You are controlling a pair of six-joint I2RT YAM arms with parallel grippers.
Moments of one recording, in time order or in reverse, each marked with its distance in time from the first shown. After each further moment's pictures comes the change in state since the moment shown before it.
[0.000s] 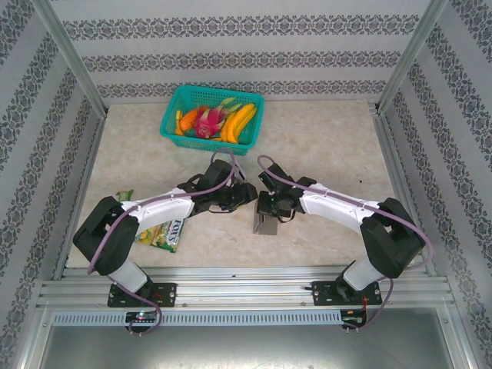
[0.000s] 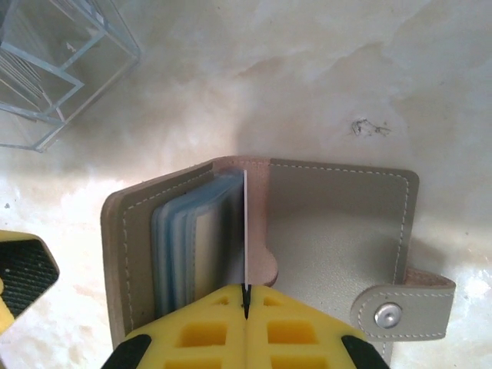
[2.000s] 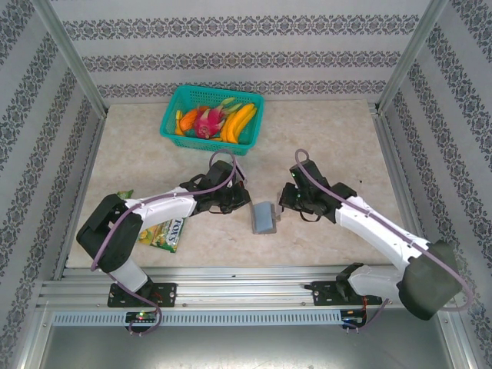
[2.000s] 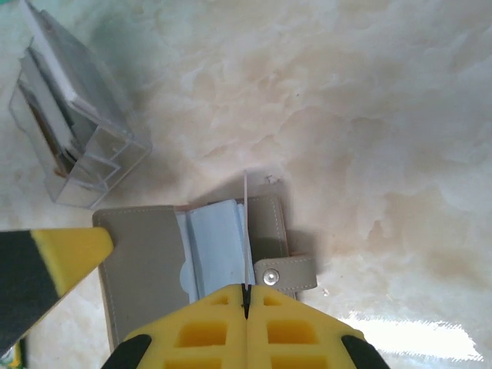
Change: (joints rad) left arm 0.000 0.026 0.005 -0.042 -0.059 -0.016; right arm -0.126 -0.346 -0.106 -0.050 0.053 -0.024
